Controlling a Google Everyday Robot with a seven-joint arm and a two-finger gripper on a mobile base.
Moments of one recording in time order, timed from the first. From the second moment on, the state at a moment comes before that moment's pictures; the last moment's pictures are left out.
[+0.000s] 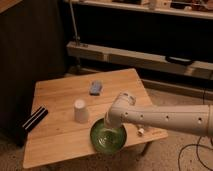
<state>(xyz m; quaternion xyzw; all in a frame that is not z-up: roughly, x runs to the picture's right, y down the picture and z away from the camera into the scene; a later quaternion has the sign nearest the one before) 0.012 0.193 0.794 -0.12 -0.23 -0.61 0.74</state>
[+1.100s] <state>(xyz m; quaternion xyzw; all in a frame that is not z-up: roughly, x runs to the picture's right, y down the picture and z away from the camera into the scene) 0.003 0.175 0.833 -0.14 -0.25 -0.60 0.75</state>
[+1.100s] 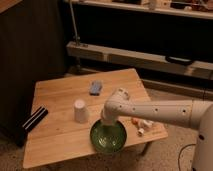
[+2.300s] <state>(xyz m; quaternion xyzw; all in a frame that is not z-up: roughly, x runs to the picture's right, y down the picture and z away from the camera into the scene) -0.025 0.113 0.888 -0.14 -0.21 -0.61 0.75</state>
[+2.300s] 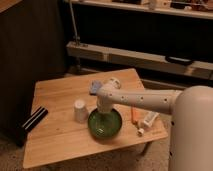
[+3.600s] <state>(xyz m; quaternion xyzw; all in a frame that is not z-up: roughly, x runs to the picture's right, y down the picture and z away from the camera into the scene) -0.176 0.052 0.940 -0.10 -0.29 -0.65 0.69</state>
